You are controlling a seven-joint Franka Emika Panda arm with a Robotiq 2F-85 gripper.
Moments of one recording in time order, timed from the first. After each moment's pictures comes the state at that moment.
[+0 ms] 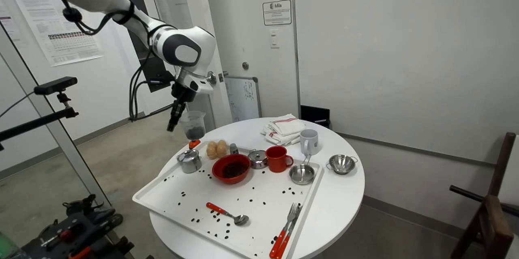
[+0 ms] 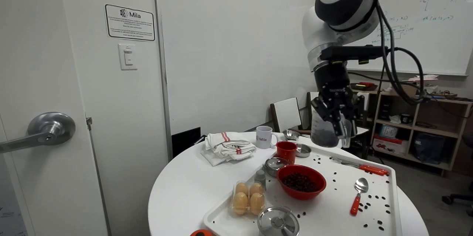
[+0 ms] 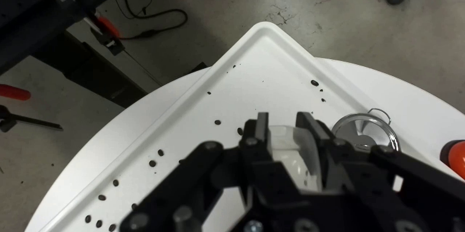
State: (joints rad) arm 0.06 0.40 0.04 -1.92 0.38 1.87 0.63
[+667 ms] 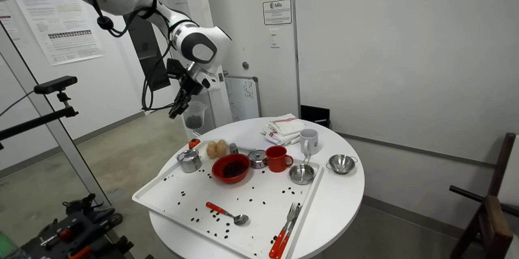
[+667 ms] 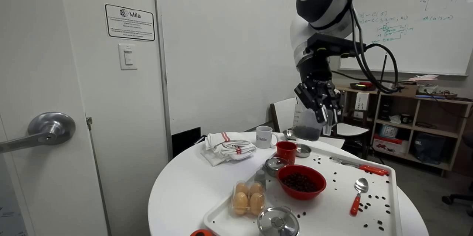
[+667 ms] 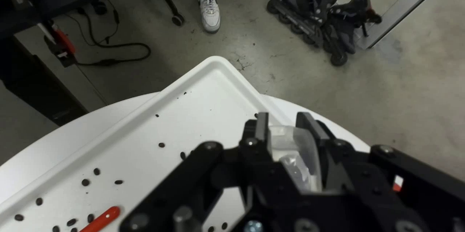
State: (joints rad) arm 0.01 0.53 0.04 -1.70 0.54 1.68 0.46
